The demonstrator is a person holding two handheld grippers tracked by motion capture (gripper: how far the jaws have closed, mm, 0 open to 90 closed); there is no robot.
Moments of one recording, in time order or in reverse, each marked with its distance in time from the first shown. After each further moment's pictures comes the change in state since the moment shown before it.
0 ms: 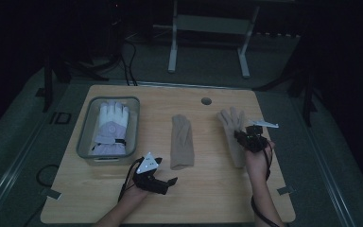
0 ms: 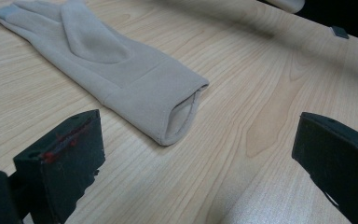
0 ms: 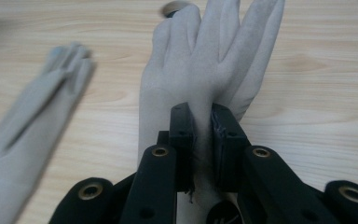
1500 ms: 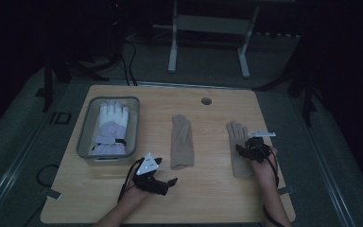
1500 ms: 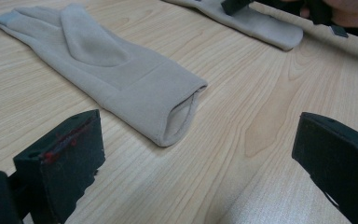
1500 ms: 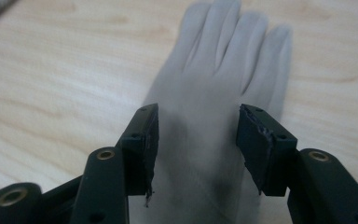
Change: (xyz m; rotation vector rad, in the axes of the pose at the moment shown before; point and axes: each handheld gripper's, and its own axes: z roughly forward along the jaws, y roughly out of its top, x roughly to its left) left arm -0.002 0.000 -0.001 -0.005 0.002 0.020; right arm -0.041 -0.047 0.033 0.127 0.013 -0.188
